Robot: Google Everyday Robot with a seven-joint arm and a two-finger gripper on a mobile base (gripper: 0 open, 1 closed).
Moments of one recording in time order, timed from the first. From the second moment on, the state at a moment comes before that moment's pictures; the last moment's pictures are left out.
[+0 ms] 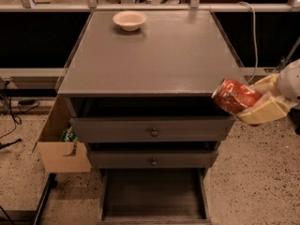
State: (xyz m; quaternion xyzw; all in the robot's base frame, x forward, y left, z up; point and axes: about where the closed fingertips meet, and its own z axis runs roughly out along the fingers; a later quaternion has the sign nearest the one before) arm 0.457 -0.223 0.892 -0.53 0.78 0.16 0.29
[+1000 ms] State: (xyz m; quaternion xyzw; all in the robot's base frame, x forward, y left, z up) arm 0.407 -0.187 0.784 -0.58 0.71 0.24 0.31
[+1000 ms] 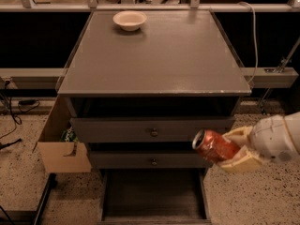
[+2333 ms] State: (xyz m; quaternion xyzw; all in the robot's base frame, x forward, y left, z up) arm 0.386 -0.155 0.710 -0.64 0.67 0.25 0.29
